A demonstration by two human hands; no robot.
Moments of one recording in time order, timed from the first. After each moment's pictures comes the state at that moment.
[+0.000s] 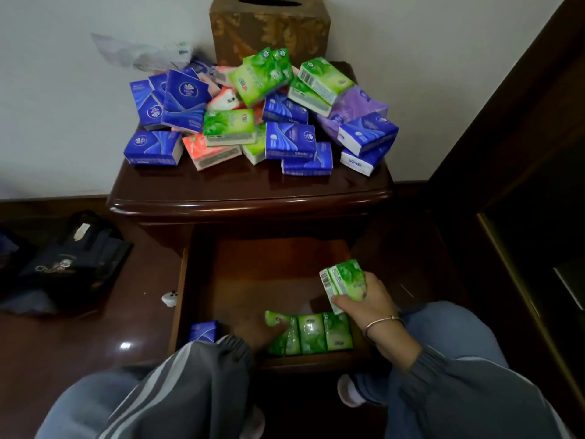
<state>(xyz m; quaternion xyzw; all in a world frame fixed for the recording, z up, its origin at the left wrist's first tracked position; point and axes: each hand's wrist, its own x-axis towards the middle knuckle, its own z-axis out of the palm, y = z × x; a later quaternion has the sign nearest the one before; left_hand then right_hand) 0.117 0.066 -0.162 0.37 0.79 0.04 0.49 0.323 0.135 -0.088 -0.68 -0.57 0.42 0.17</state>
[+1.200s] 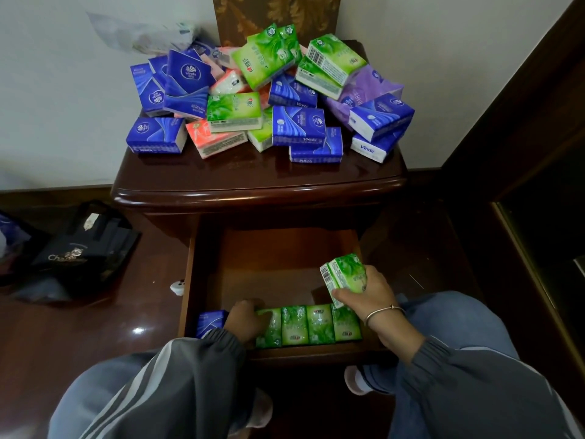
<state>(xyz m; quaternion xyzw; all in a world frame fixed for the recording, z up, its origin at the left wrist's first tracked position) 0.091 0.060 -0.156 0.47 0.80 0.03 0.38 0.312 0.133 -0.086 -0.67 -0.58 0.44 0.14</state>
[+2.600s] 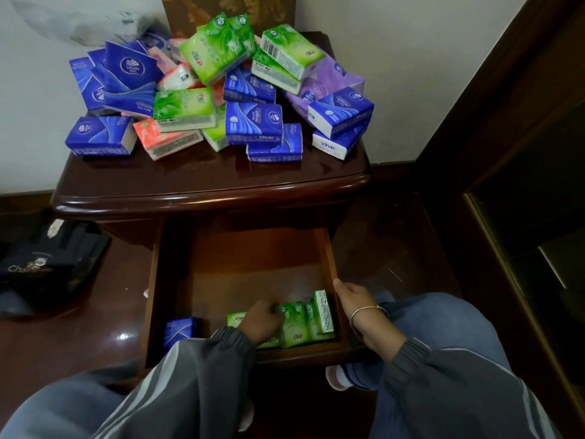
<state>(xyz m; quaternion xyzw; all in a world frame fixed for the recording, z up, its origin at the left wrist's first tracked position) 0.162 0.088 -0.151 0.44 0.73 0.10 0.51 0.341 0.143 -0.115 -0.71 -0.46 0.52 0.08</state>
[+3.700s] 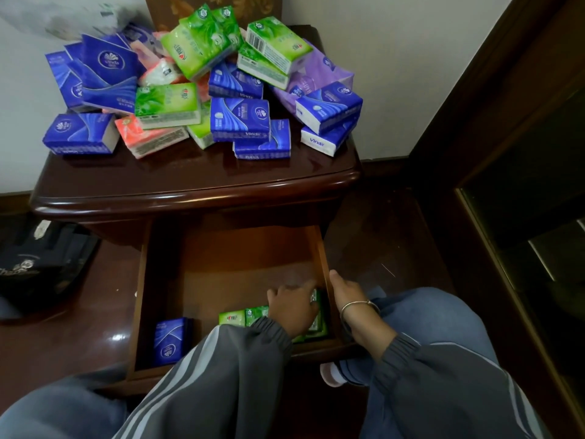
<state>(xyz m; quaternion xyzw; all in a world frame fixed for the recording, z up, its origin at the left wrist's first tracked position) 0.226 0.115 -0.145 0.62 0.71 -0.02 0.33 0.338 0.151 -0.113 -0.73 -0.39 0.55 0.08</state>
